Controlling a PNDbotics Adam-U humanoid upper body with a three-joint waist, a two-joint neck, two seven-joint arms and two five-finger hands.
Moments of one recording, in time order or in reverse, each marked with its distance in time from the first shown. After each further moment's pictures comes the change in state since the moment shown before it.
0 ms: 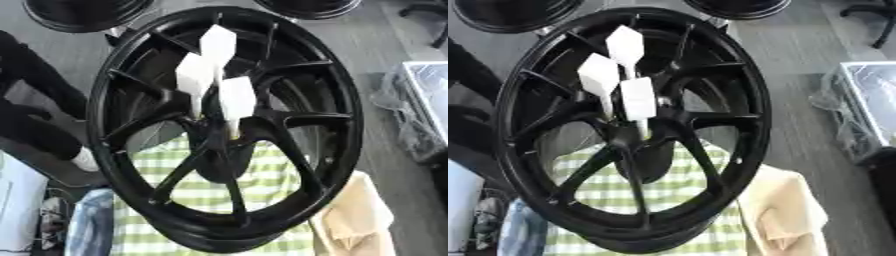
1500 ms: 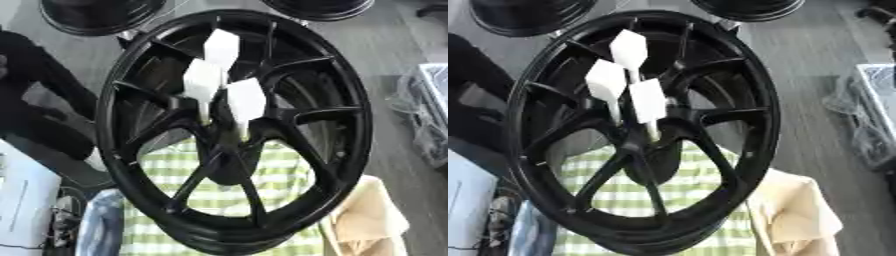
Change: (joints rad) left arm -0.026 -0.036 -0.025 -0.006 0.012 -0.008 -0.027; right arm -0.314 0.192 0.228 -0.080 -0.652 -0.349 -0.242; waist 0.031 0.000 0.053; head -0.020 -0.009
